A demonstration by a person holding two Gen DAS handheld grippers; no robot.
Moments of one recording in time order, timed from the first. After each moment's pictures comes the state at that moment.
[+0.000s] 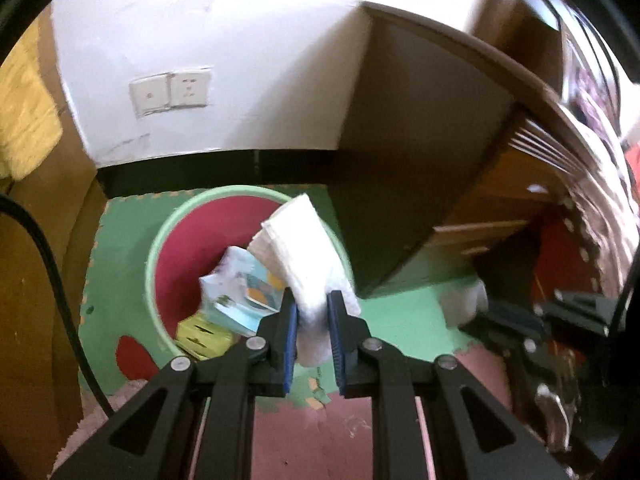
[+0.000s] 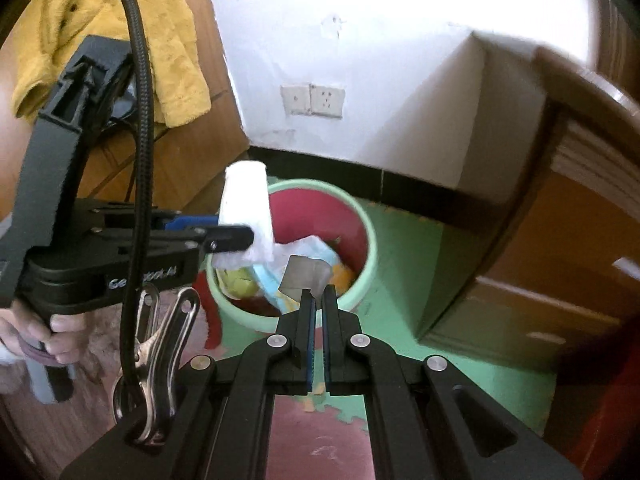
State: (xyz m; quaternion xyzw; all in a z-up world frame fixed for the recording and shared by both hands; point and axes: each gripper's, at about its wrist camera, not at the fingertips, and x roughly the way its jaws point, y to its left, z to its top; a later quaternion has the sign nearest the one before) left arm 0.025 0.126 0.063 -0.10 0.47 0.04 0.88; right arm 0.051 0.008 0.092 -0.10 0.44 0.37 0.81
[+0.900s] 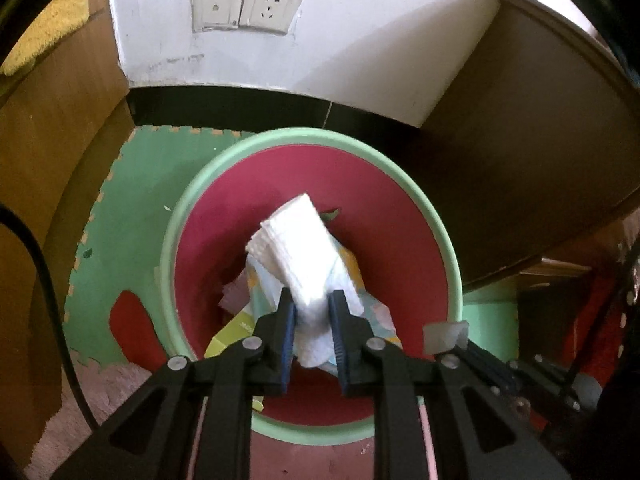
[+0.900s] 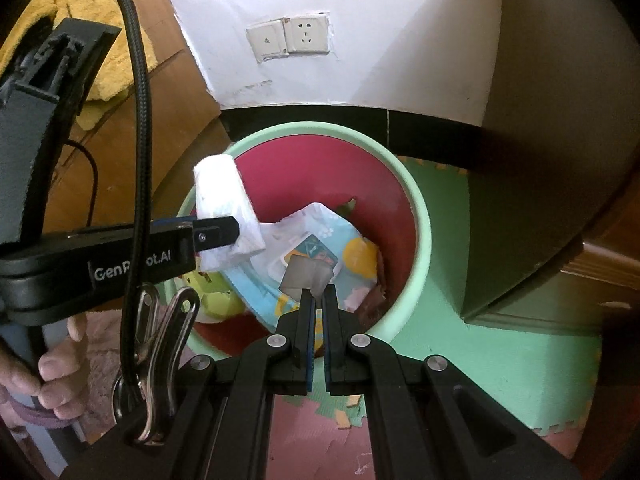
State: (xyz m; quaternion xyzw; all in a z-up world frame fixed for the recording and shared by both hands) left arm 0.064 0.203 -0.024 -0.18 0.52 0.12 0.83; right arm 0.094 0.080 -0.007 -0.08 0.51 0.32 0.79
